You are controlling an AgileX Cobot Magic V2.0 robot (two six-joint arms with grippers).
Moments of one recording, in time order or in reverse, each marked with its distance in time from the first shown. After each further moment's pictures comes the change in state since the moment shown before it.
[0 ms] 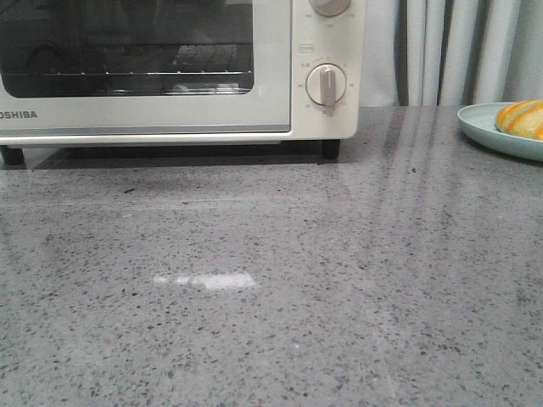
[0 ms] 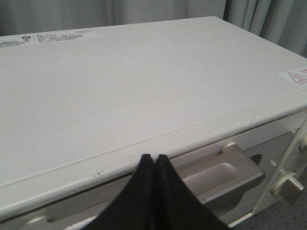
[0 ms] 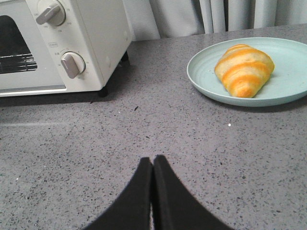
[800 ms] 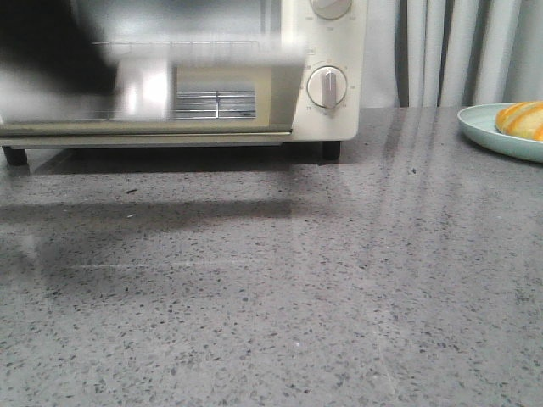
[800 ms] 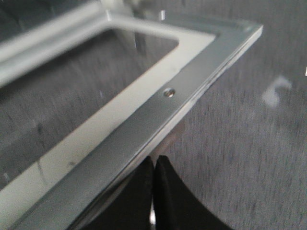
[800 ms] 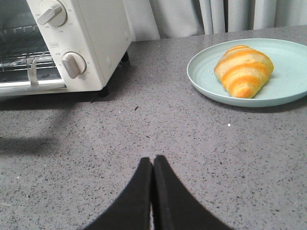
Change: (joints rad) left arm -0.008 -0.068 0.102 0.122 0.710 0.001; right arm 0.000 0.000 0.000 -0.006 0.000 0.000
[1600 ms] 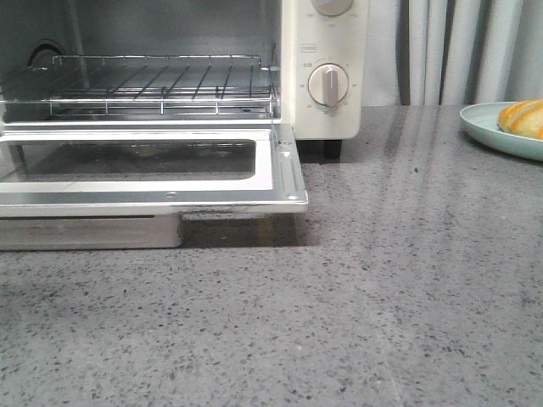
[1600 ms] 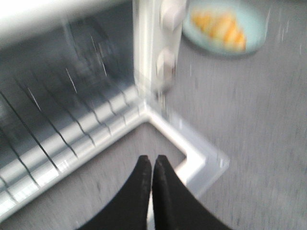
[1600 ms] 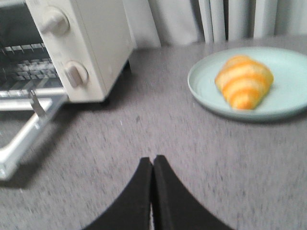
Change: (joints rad) left arm 0.002 -0.425 0.063 -0.033 -0.204 -0.008; right arm 0.000 0.007 -0.047 -0.004 0.000 0.000
